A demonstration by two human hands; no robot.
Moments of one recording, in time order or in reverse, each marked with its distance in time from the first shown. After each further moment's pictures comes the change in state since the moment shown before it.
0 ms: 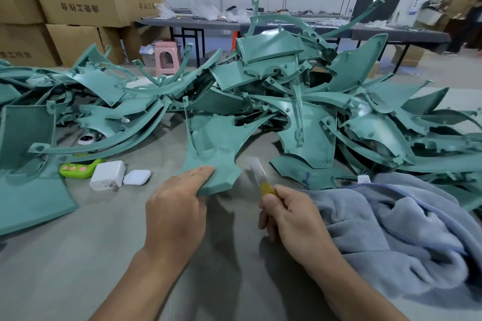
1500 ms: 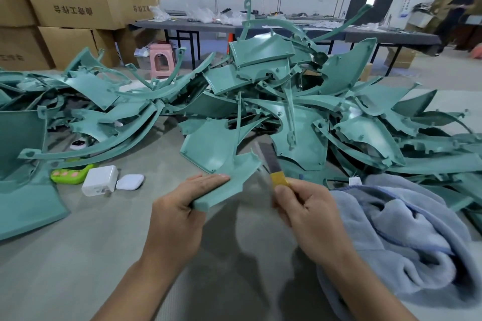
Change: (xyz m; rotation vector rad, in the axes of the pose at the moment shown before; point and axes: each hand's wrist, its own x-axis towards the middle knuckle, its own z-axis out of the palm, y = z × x) left_hand -0.005 -0.001 0.012 -0.674 -0.029 0.041; right_hand -0.001 -0.001 -0.030 -0.018 0.097 -0.227
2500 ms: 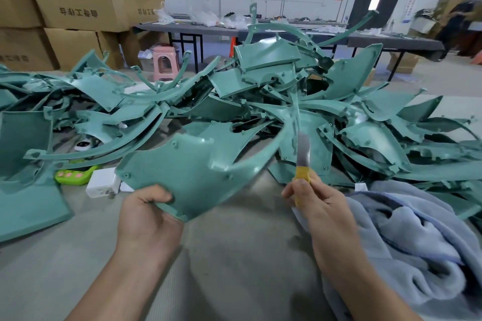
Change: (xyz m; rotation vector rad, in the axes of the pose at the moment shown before) left_hand 0.026 0.014 -0.022 -1.215 0.355 -0.748; right_hand 0.003 -0.010 0.004 0.335 0.226 0.227
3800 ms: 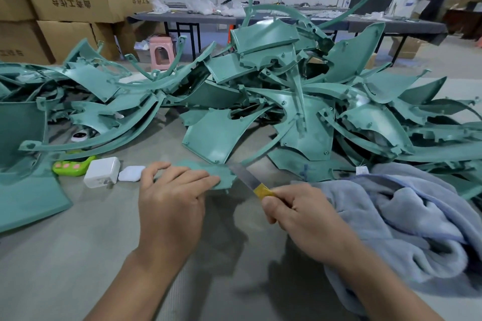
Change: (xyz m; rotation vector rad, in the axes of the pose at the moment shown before) left_hand -0.008 -0.015 -0.016 1.832 -0.195 1.243; right_hand -0.004 0.005 -0.007 -0.651 -0.483 -0.168
